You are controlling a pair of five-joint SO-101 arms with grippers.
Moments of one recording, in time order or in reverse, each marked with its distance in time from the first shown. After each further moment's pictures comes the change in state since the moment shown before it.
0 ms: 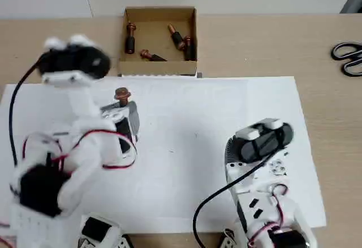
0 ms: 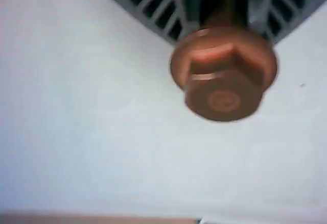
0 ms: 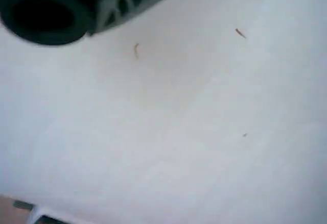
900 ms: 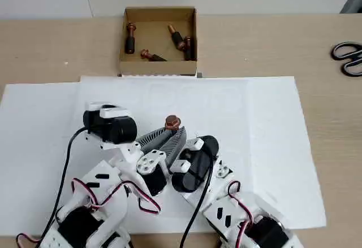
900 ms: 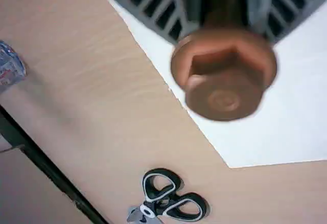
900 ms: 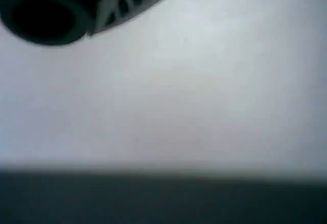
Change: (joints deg) left arm 21.1 -34.5 48.7 -38.0 4.2; right arm -30.5 -0.3 10.4 -11.9 2.9
